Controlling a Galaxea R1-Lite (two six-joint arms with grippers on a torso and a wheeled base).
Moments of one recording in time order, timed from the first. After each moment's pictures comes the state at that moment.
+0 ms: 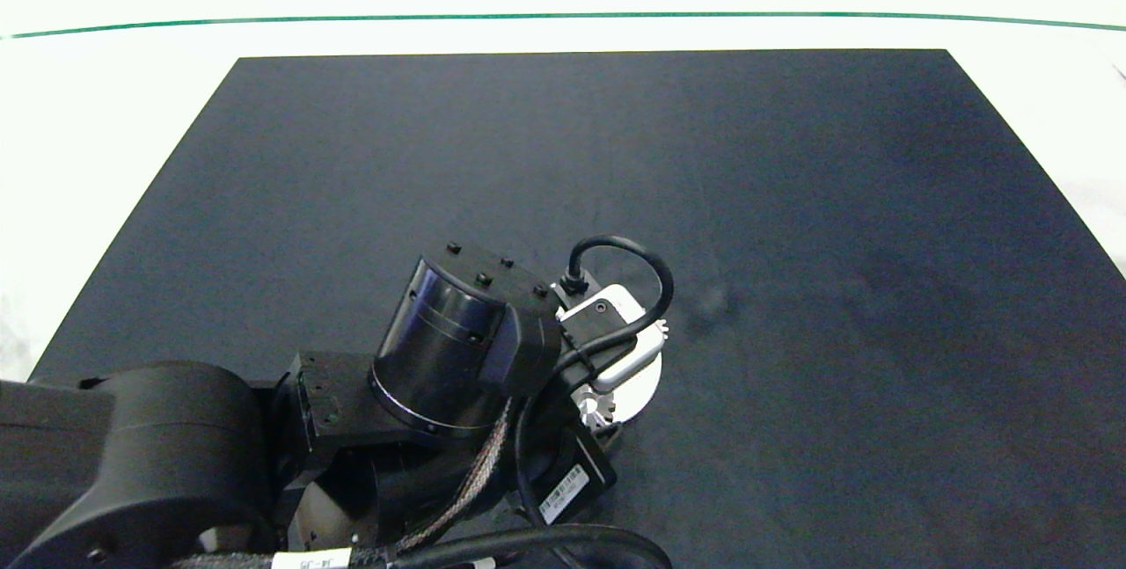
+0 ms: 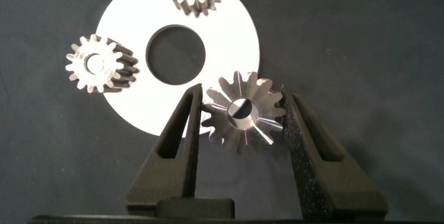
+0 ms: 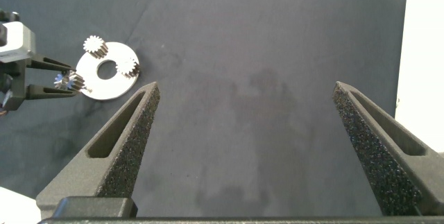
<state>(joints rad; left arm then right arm) -0.96 1.65 -0.96 -0.14 0.23 0.32 0.60 0.76 -1.30 0.64 -0.34 -0.13</state>
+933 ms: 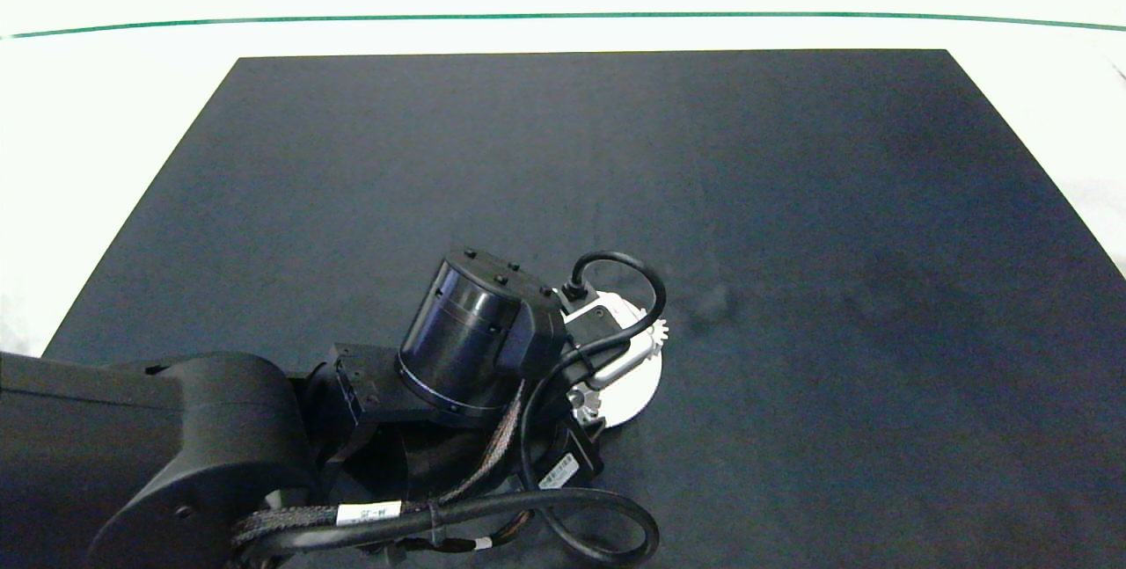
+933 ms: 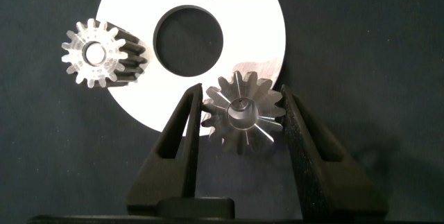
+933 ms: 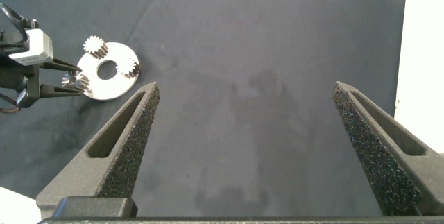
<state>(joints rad) -0.91 1.70 -0.97 -0.14 0.23 0.37 0.60 0.75 -1.30 0.64 -0.34 -0.14</state>
